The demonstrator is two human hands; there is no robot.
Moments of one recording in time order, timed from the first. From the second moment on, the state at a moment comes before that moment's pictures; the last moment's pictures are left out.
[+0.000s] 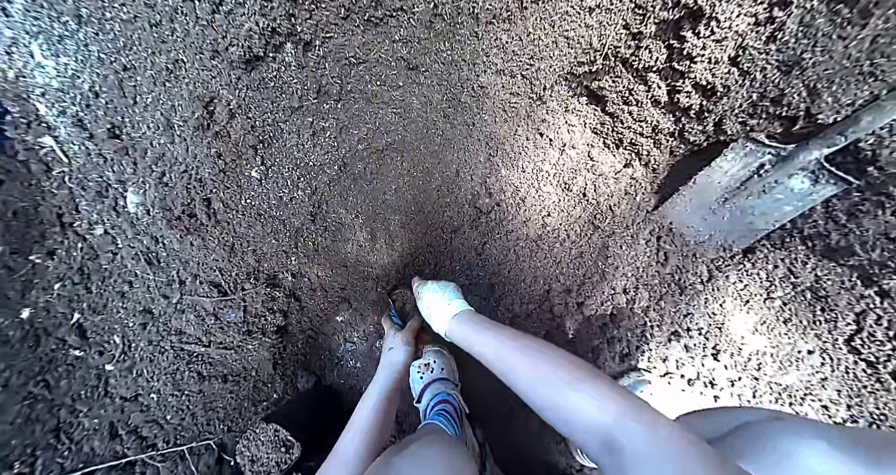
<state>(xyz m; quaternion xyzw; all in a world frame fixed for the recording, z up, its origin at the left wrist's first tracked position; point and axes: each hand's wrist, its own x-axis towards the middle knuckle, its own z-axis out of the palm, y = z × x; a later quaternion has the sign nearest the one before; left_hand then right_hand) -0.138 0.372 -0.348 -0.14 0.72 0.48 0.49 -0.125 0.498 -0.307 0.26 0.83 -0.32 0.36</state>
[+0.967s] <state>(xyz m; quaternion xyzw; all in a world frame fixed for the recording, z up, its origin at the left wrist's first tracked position) -0.181 0.366 -0.331 0.01 0.85 0.34 0.41 -0.066 0.655 -0.362 0.38 0.88 -0.23 0.16</state>
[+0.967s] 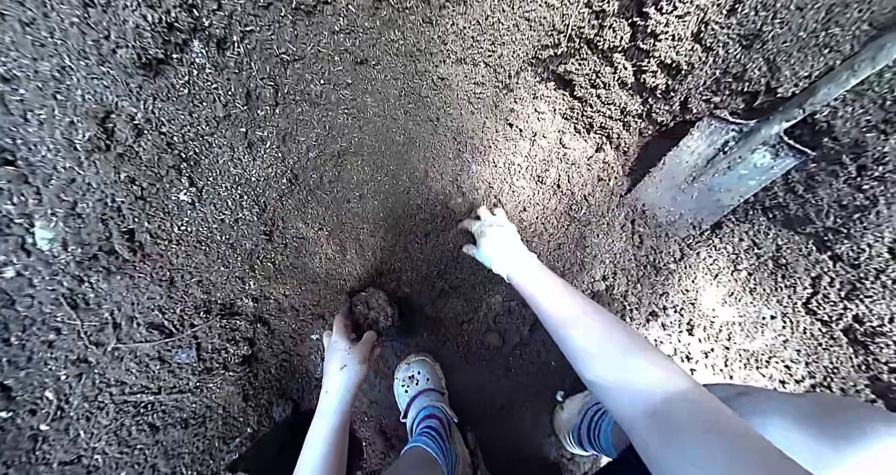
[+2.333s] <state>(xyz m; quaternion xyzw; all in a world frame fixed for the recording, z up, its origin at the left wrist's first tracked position) -0.162 0.371 -0.342 0.14 0.77 0.48 0.40 -0.098 0.499 -0.319 0.18 0.89 -0.40 0.14</state>
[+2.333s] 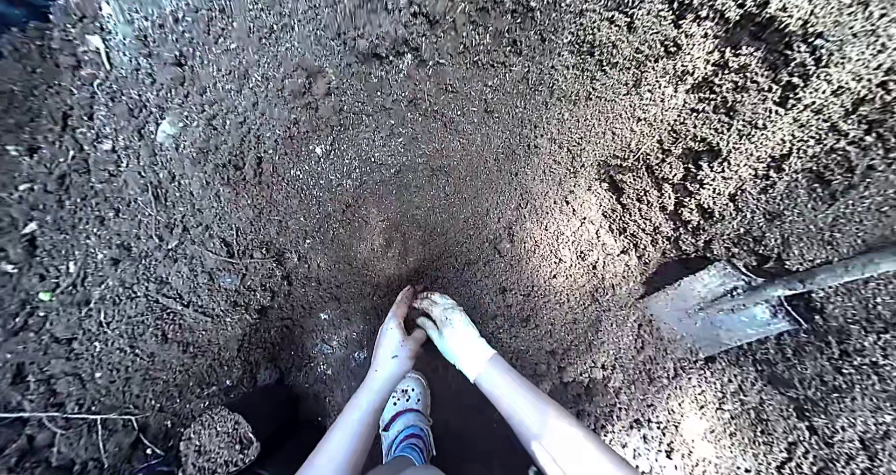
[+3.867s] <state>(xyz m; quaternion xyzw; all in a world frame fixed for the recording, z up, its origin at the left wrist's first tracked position) -0.185 0.365 -0.343 0.00 0.78 0.43 0.45 -0.125 0.528 -0.327 0.23 0.78 -0.42 0.41</state>
